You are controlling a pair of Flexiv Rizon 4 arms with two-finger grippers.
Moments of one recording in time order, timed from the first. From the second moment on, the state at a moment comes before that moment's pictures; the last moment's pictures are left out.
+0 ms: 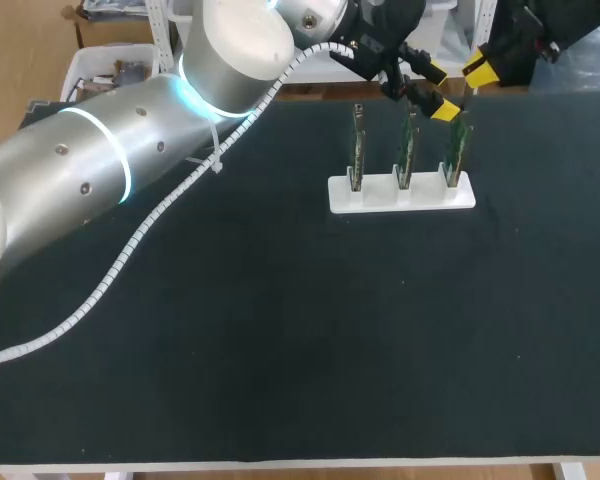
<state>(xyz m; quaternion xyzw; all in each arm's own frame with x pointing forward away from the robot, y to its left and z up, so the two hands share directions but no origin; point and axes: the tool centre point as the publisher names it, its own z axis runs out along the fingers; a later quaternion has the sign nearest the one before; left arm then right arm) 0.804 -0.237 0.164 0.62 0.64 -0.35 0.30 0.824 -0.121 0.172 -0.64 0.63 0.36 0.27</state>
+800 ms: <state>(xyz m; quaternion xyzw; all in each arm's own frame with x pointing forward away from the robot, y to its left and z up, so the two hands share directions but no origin) 0.804 -0.237 0.164 0.62 0.64 -0.35 0.30 0.821 -0.121 0.172 -0.64 0.62 0.36 0.27</state>
